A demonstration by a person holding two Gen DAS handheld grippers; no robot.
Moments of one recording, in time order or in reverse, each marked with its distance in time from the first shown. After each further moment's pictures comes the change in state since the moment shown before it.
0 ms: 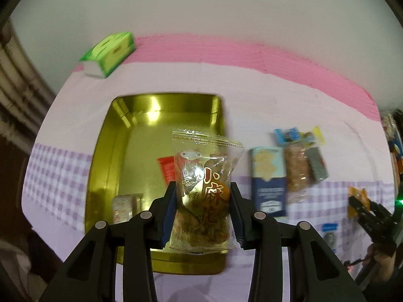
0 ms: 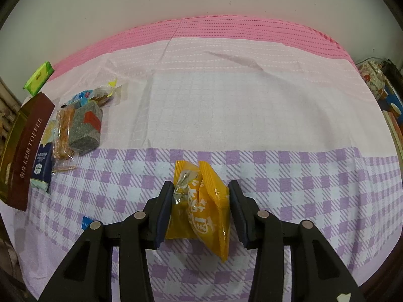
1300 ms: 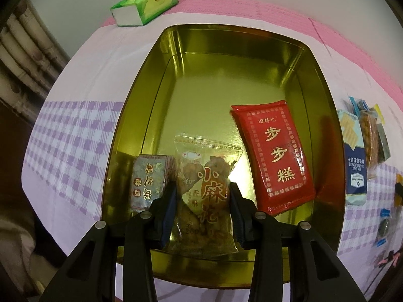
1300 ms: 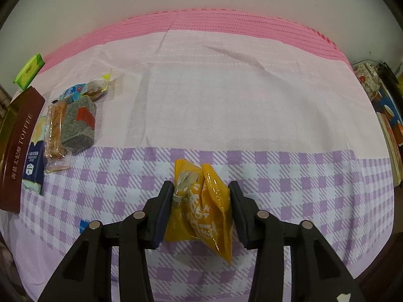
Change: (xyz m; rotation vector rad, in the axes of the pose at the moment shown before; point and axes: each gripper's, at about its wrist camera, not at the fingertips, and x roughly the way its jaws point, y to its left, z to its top) left arm 0.065 0.066 -0.048 -0.057 0.094 0.113; right arm 0.007 0.011 0.009 0.009 0.032 -0.074
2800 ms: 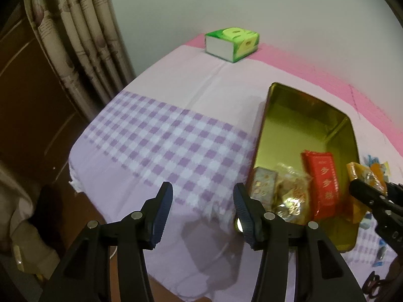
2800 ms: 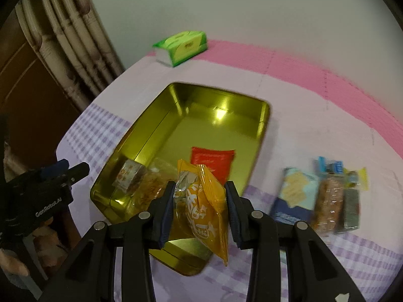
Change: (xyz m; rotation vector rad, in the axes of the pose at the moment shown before) left arm -0.077 0.102 -0.045 -0.264 -0.203 0.103; right arm -0.125 0.228 -0.109 -0.426 -0.063 0.384
